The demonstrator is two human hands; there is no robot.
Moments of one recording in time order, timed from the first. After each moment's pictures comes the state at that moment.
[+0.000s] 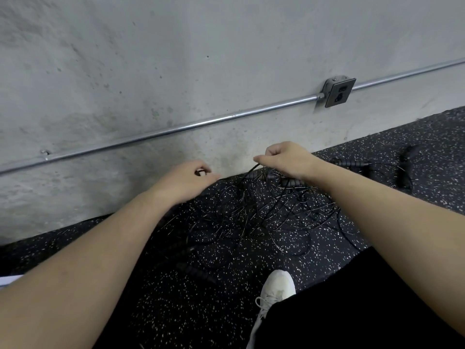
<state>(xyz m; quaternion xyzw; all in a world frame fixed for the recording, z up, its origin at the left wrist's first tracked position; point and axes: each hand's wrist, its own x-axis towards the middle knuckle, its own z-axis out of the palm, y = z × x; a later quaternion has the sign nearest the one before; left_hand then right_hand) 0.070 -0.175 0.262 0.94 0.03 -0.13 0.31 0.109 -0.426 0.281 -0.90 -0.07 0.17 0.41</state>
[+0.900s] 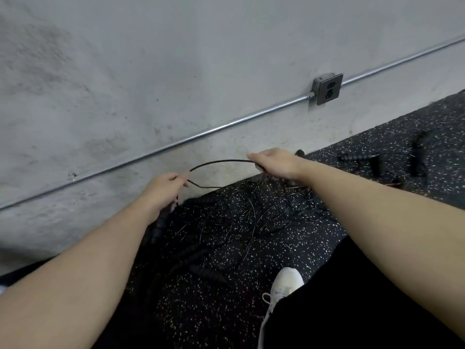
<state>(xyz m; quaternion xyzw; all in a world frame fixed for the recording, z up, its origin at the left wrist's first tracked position) 0.046 -0.171 0.274 0.89 0.19 -0.06 0.40 0.090 -0.449 0.283 -0.88 -0.12 0.21 0.41</state>
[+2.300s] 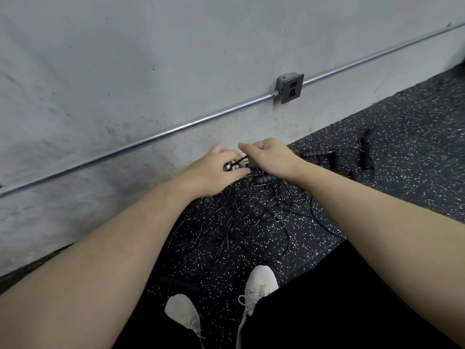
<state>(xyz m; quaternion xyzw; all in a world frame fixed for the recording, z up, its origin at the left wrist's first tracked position) 0.081 -0.298 0.294 0.93 -0.20 -0.14 0.27 0.095 -0.481 0.274 -0.86 -0.03 0.09 0.51</state>
